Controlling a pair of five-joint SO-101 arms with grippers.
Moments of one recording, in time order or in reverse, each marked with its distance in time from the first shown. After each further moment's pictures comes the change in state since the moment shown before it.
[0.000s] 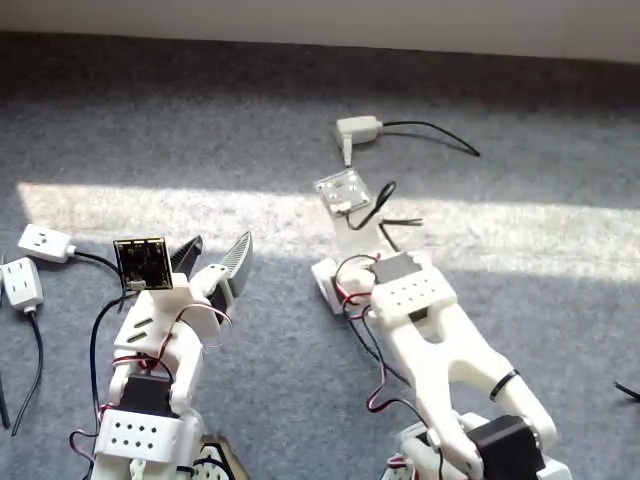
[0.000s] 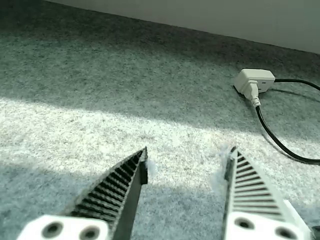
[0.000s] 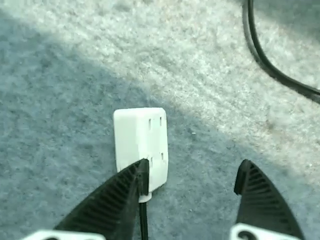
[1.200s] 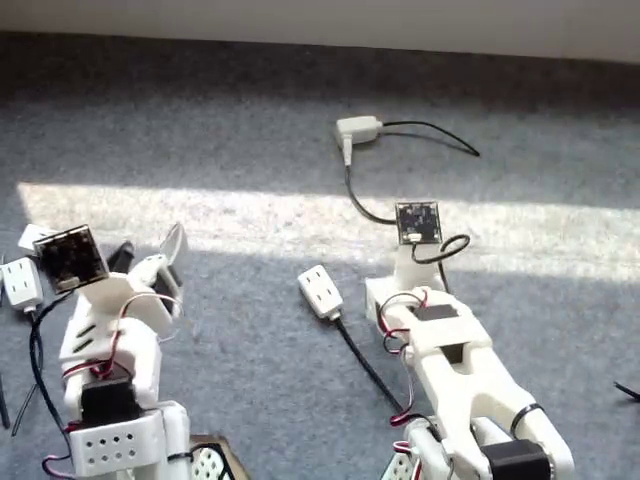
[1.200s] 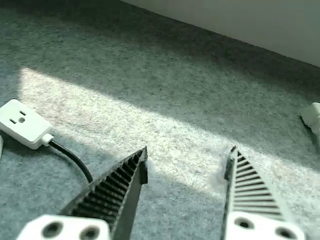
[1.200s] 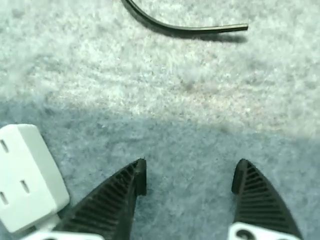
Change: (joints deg) left arm -16.9 0.0 -14.7 18.9 -0.3; right arm 13.7 -7.2 24.0 -27.3 -9.5
